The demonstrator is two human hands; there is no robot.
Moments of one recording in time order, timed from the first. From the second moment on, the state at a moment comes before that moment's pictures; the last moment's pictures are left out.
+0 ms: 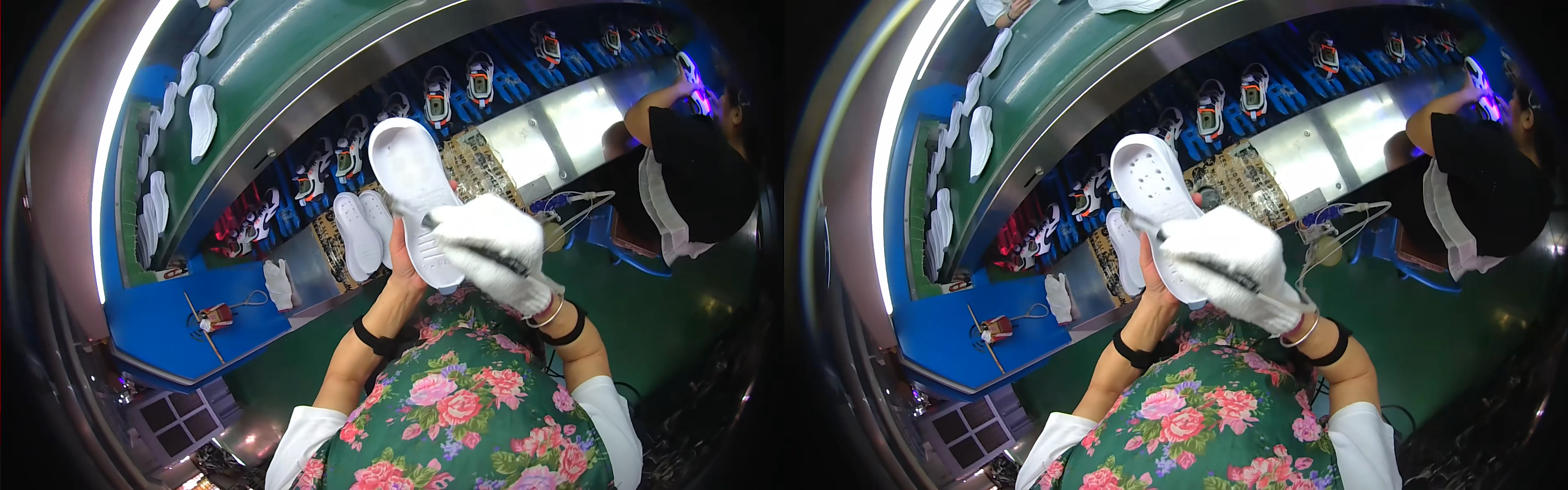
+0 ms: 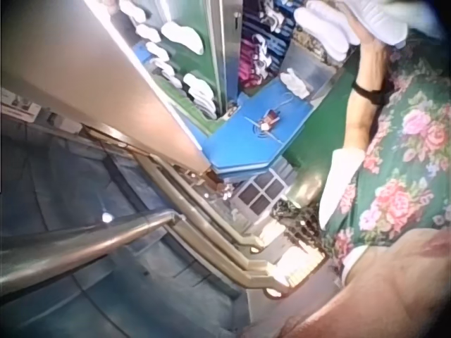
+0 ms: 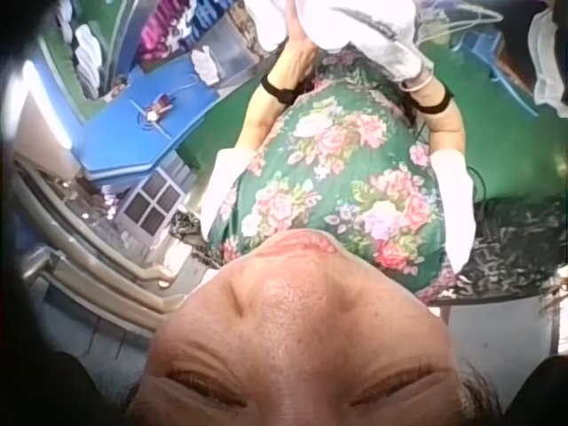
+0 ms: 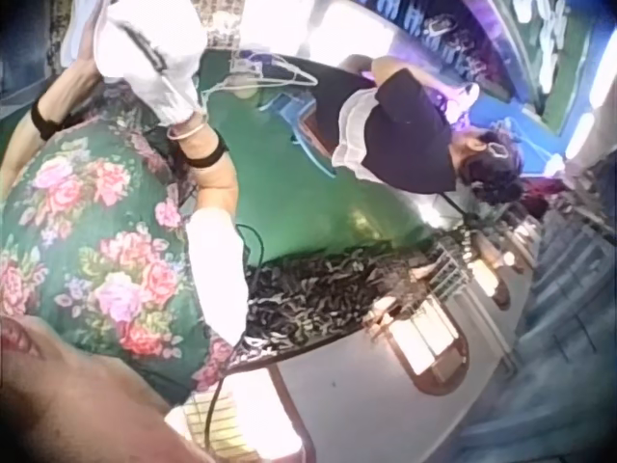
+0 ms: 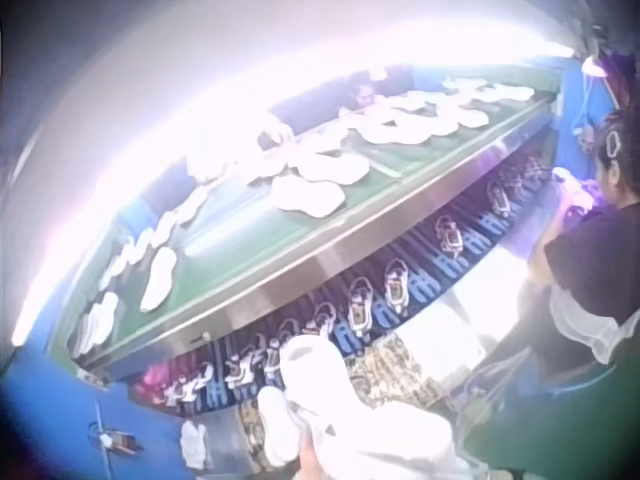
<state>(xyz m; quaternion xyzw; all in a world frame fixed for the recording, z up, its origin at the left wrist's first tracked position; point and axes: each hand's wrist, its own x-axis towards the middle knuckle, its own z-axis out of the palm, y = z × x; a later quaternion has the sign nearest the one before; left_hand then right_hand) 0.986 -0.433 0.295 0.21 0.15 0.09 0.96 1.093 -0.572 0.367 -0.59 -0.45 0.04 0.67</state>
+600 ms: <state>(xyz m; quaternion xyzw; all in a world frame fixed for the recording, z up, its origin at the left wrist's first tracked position) 1.019 -0.437 0.316 0.04 0.06 0.10 0.99 1.085 -0.588 0.351 -0.59 -0.53 -0.05 0.60</state>
